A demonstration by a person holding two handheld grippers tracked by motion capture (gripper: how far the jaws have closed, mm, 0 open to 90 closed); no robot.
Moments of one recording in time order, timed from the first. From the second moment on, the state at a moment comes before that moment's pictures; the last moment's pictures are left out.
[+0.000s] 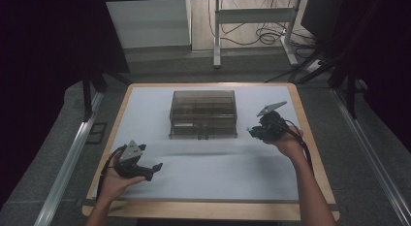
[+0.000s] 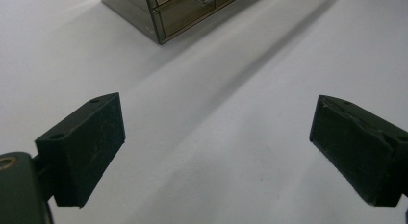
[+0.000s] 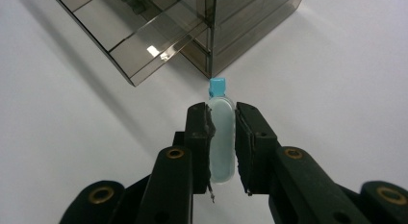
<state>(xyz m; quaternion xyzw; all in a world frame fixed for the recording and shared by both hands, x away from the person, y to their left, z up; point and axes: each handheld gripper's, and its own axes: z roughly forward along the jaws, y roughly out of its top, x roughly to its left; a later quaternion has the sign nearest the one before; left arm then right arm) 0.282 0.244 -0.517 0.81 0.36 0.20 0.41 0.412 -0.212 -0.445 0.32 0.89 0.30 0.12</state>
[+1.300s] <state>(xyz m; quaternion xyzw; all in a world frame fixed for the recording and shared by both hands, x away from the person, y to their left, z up) 0.282 0.238 -0.520 0.82 0.36 0.19 0.40 0.405 -0.194 -0.418 0.29 0.88 0.34 0.13</state>
